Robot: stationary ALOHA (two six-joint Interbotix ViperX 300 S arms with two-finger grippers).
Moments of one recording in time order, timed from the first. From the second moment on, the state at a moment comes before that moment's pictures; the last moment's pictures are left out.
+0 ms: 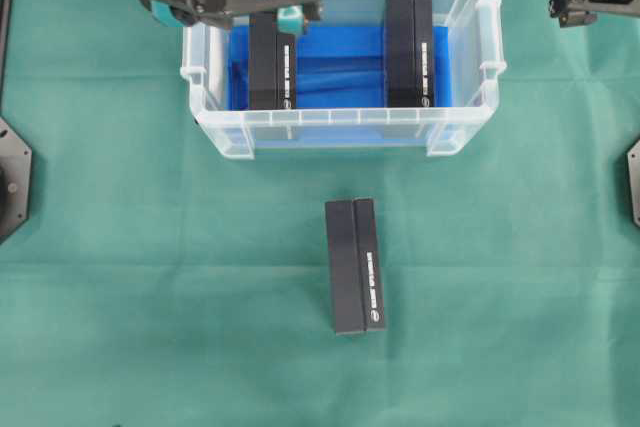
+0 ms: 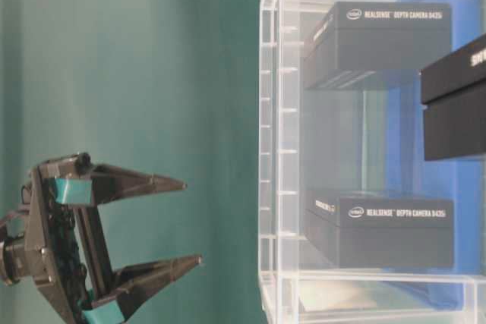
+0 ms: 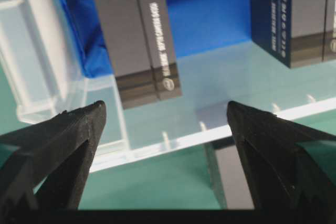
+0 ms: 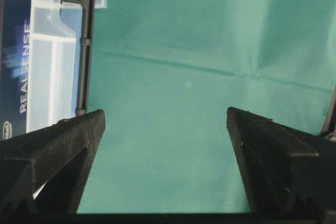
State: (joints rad) left arm 0.26 0.03 -0.10 0.07 1.33 -1.18; right arm -0.40 -0.50 0.48 -0.27 1.30 1.24
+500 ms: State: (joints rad) left arm 0.25 0.04 -0.10 0.07 1.34 -1.18; right arm -0.40 -0.50 0.48 -0.27 1.29 1.24
